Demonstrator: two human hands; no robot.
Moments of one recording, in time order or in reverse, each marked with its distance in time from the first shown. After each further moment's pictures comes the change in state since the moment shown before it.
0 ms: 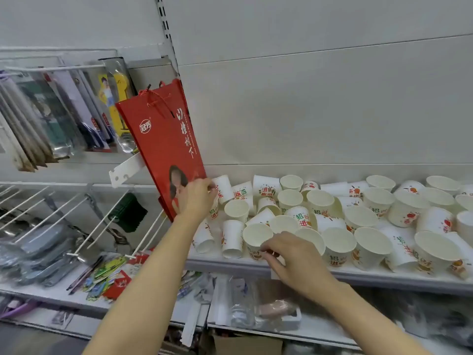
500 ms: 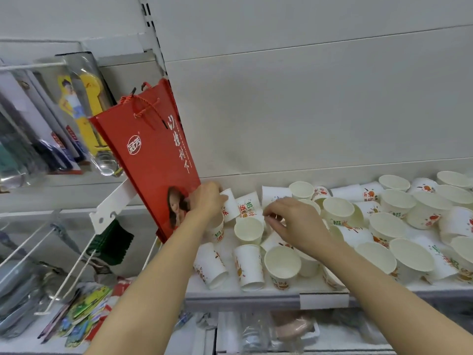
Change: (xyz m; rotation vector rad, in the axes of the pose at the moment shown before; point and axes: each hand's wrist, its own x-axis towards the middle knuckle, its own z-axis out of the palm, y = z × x) left_hand 0.084 -0.005 0.036 0.012 -0.289 0.056; right_hand 0.117 0.039 0.025 -0.126 0.051 0.161
